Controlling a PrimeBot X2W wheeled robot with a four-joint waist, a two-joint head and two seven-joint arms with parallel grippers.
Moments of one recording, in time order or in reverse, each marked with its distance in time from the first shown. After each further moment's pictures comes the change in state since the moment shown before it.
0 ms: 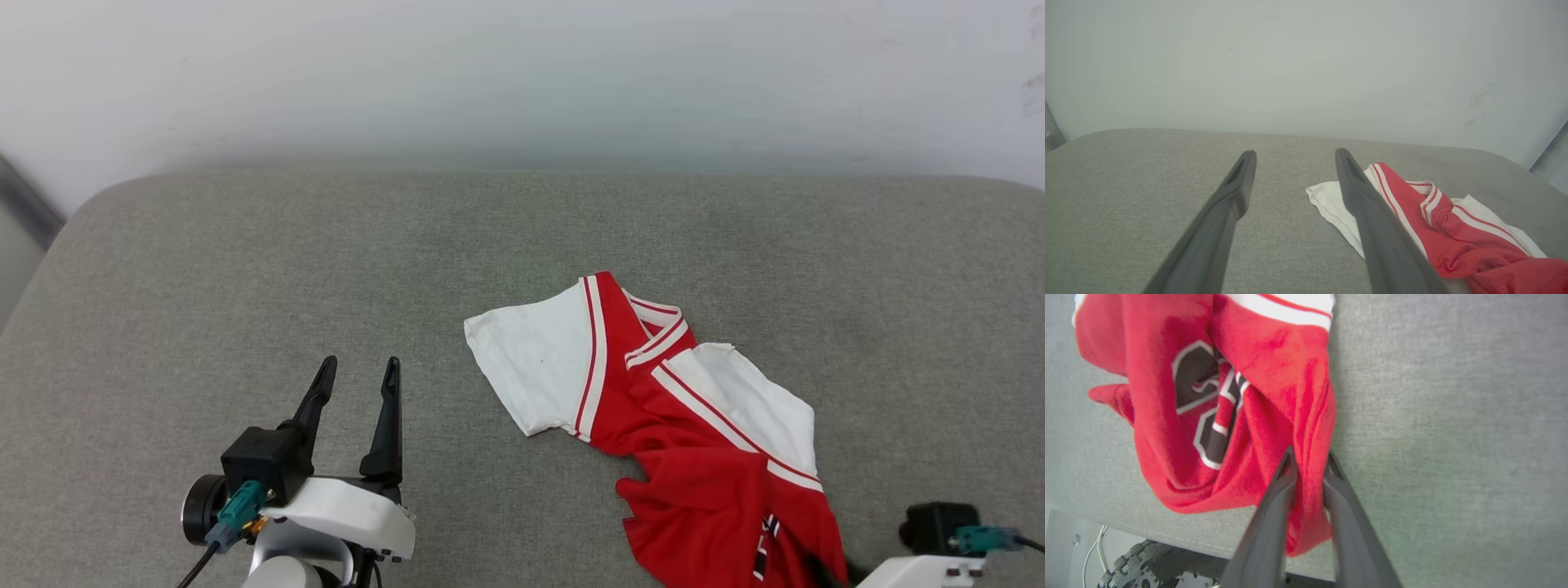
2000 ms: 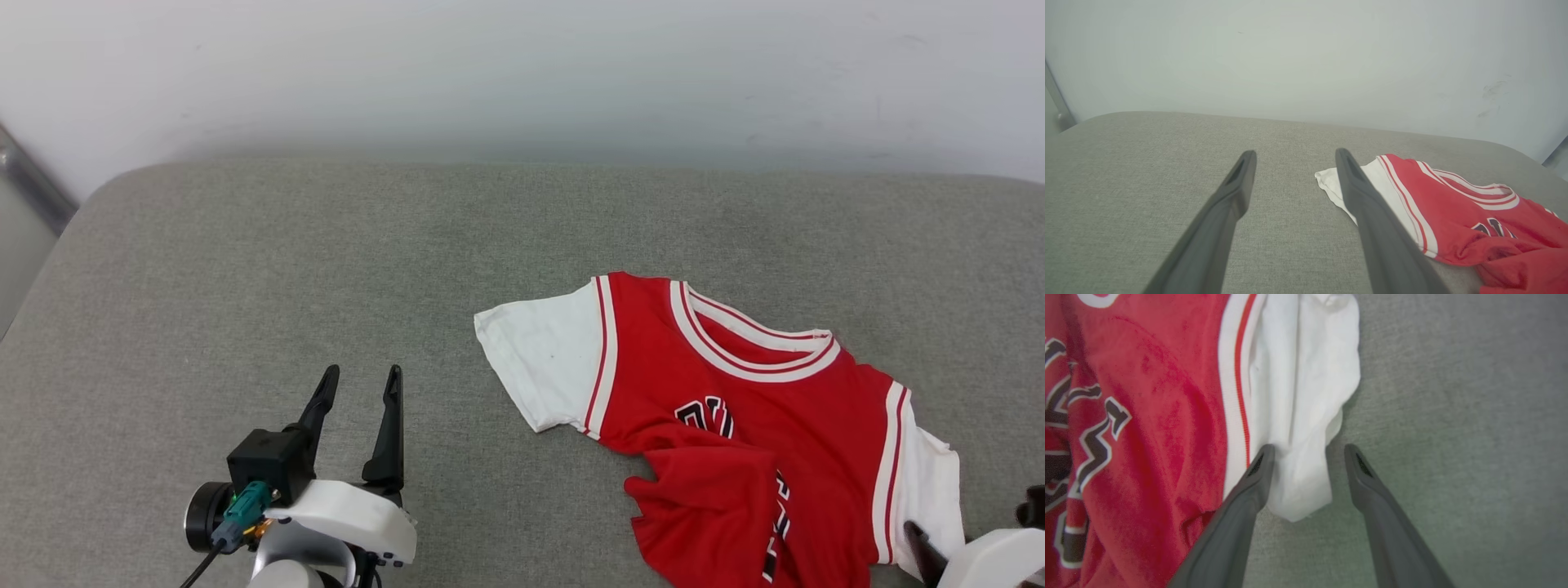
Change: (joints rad) left arm 0.004 -0.003 -0.013 0.012 -0.009 0.018 0.017; right arm -0.147 -0.037 -0.236 0.232 -0.057 0.001 -0.103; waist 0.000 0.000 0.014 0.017
